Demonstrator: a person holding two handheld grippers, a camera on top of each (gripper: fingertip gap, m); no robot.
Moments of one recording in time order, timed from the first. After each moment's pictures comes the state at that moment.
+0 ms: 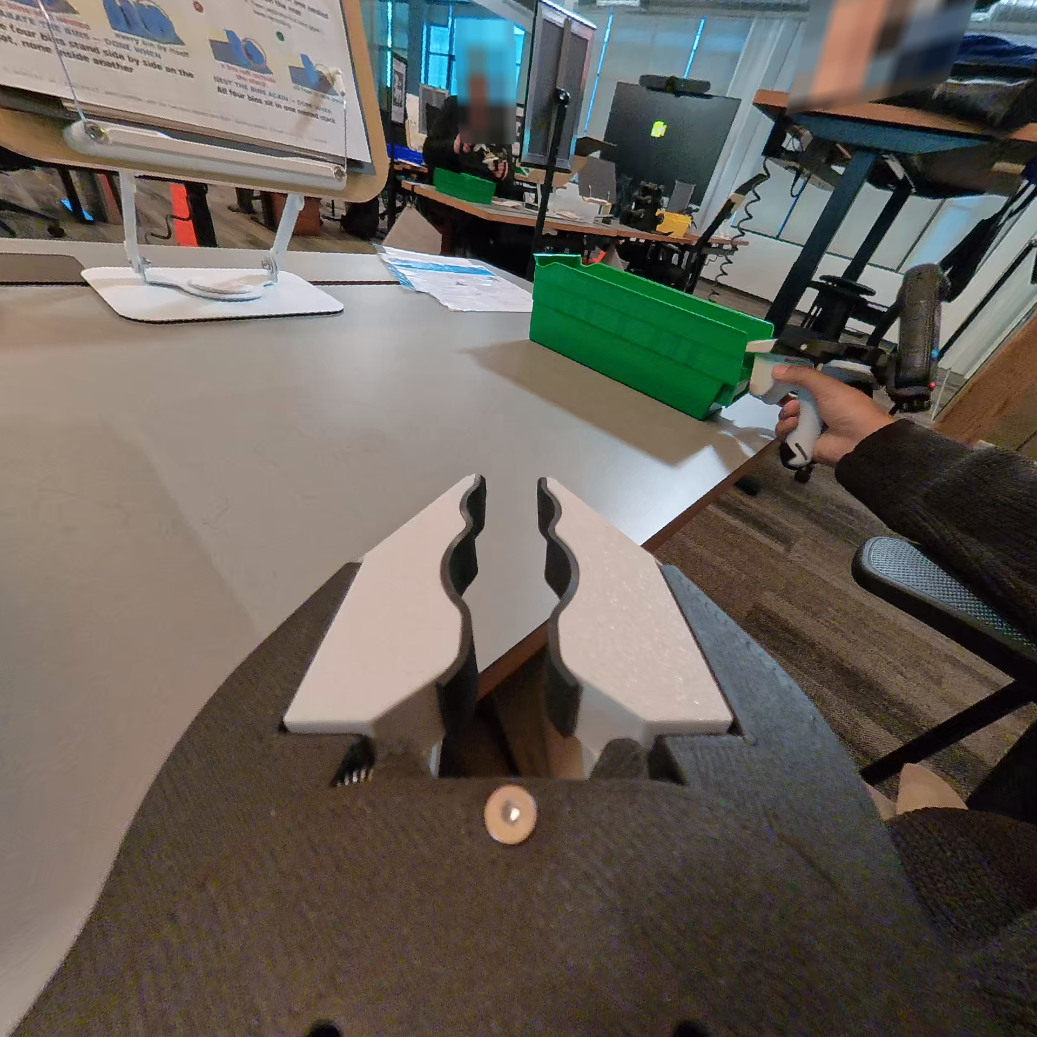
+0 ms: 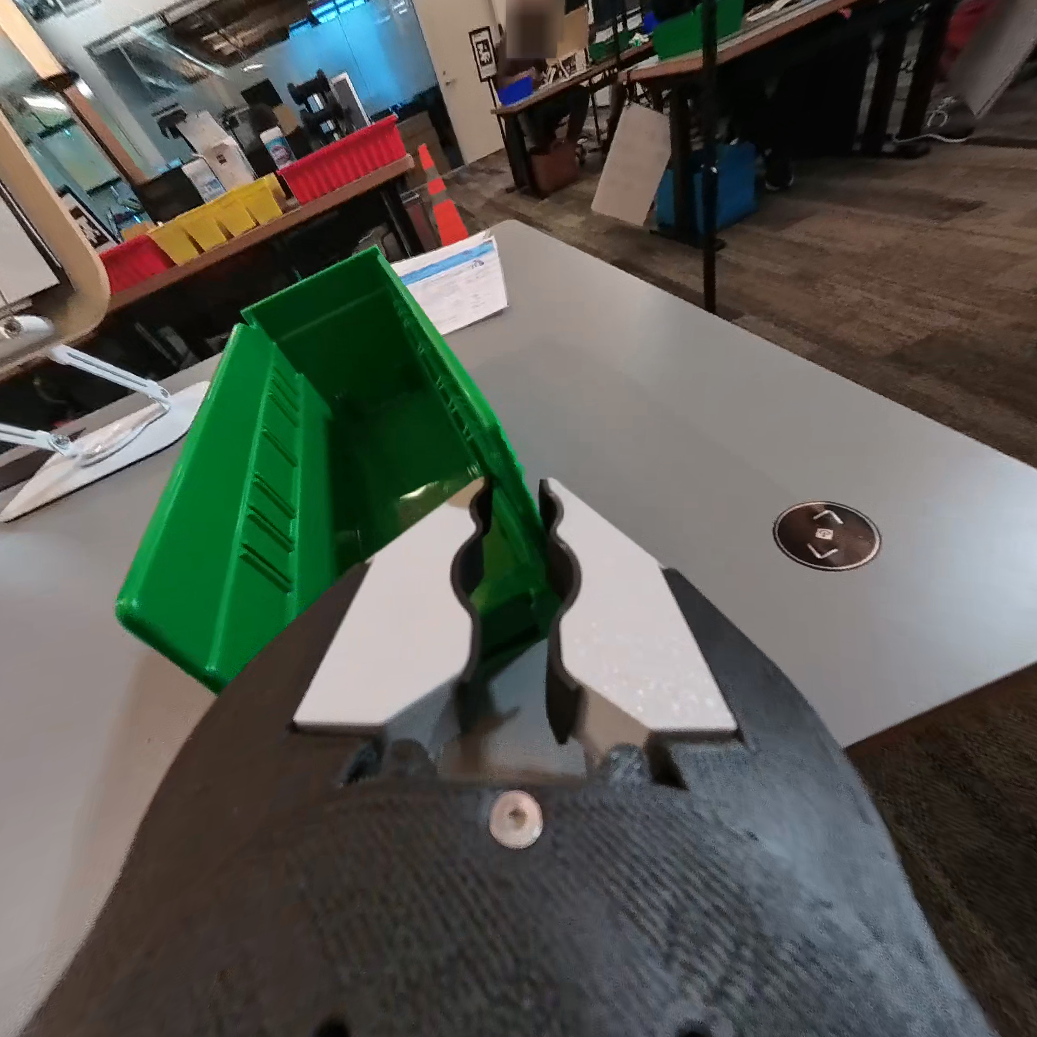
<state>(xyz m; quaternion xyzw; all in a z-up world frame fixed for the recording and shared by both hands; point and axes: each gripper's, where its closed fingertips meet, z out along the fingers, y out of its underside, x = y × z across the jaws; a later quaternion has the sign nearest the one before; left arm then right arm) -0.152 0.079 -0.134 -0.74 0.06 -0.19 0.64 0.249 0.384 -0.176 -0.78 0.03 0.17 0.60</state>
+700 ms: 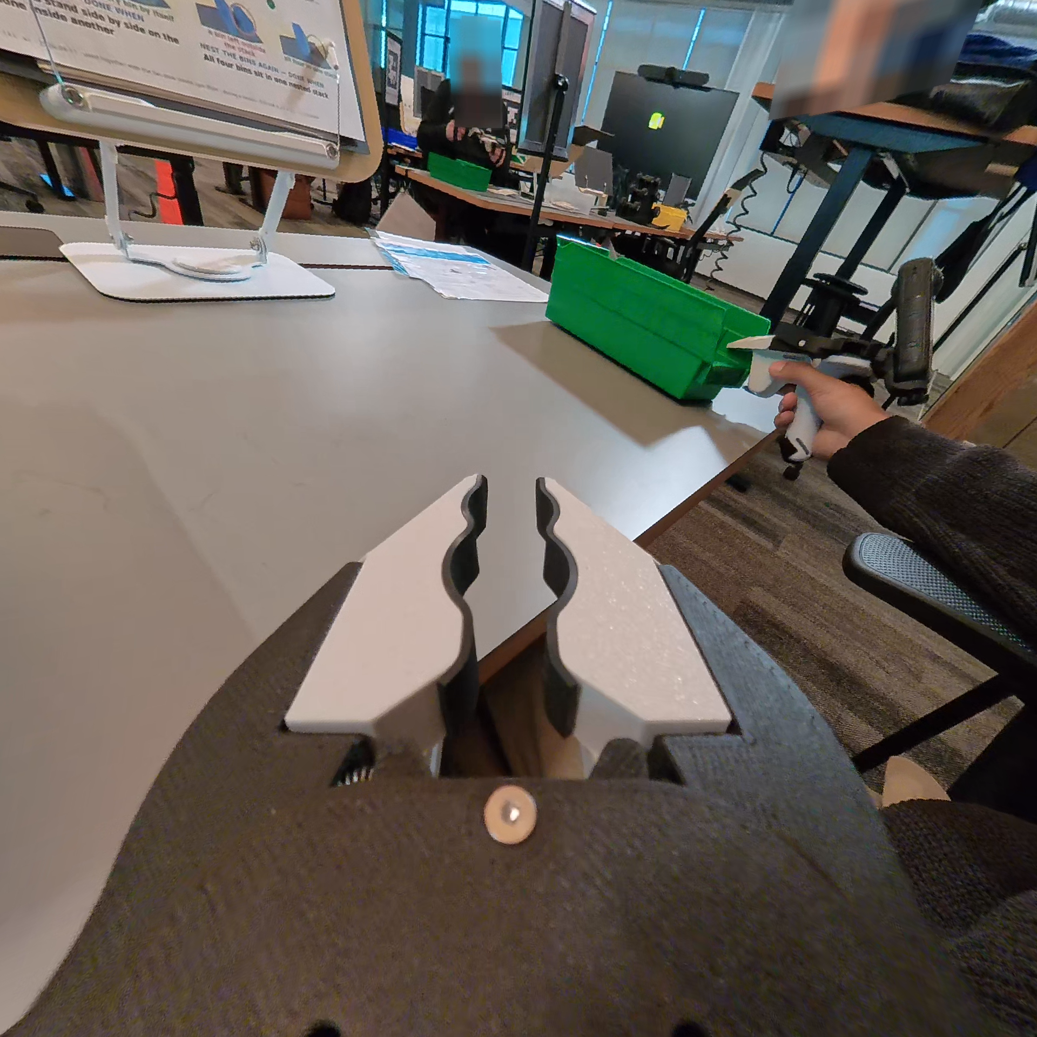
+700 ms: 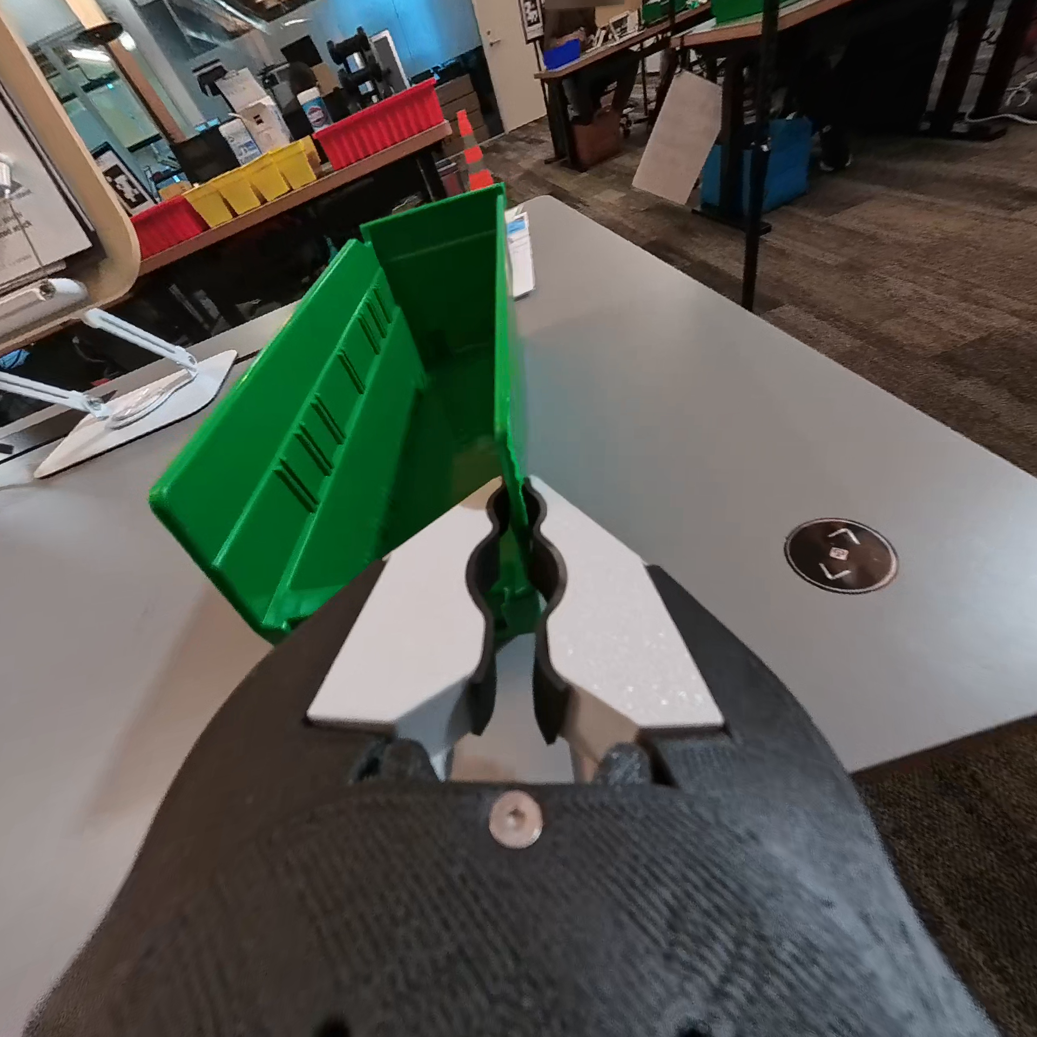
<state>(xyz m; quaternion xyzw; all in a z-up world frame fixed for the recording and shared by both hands) -0.149 0.080 -0.140 -0.75 0.06 -0.20 0.63 0.246 0.385 -0.177 -0.79 0.00 0.19 0.59</state>
